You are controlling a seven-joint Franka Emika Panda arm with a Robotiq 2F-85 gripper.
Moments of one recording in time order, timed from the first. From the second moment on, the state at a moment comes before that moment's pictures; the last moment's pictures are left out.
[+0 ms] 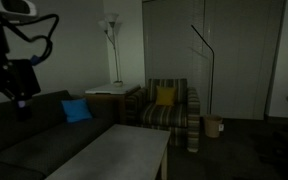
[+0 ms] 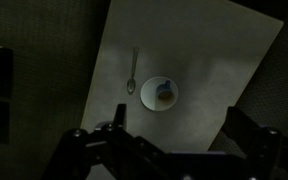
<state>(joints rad) -0.02 0.05 -0.08 -2.39 0.05 2.53 -0.26</state>
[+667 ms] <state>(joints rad) -0.14 0.53 0.02 -2.03 0.27 2.55 -0.37</state>
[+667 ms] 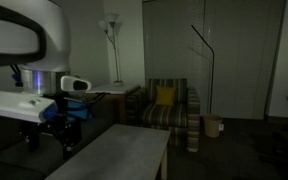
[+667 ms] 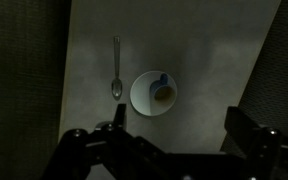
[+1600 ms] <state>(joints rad) -0.13 0.85 0.03 -1.69 0.12 2.35 -0.23</state>
